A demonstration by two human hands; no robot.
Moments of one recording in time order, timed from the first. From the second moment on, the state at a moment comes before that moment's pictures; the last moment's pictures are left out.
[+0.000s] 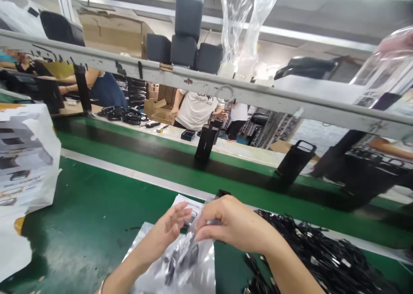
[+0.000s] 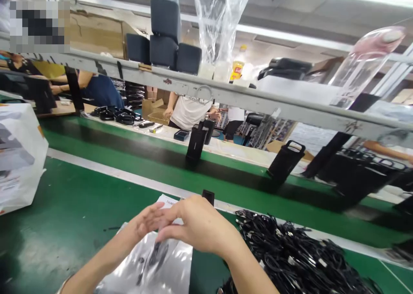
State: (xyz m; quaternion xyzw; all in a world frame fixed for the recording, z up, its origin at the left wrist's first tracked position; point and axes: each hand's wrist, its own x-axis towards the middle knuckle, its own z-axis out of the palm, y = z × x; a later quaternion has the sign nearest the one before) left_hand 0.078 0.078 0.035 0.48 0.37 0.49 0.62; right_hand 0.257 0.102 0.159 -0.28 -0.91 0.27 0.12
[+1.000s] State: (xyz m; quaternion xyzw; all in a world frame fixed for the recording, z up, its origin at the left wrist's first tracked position) left_hand 0.116 0.060 0.039 0.42 0.52 0.62 0.42; right_hand 0.290 0.068 0.061 -0.47 -0.64 0.45 0.41
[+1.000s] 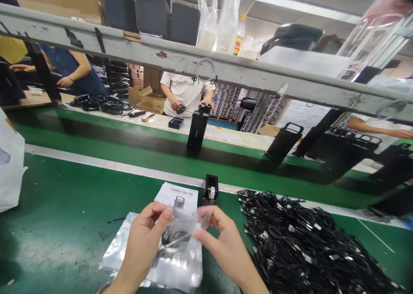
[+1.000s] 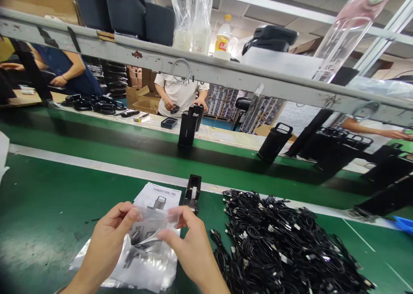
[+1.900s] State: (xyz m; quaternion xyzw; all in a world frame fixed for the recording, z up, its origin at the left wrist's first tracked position) left_hand 0.072 0.059 0.020 0.56 0.50 0.39 0.53; right_hand 0.290 0.069 0.033 -0.40 -0.71 0.41 0.41
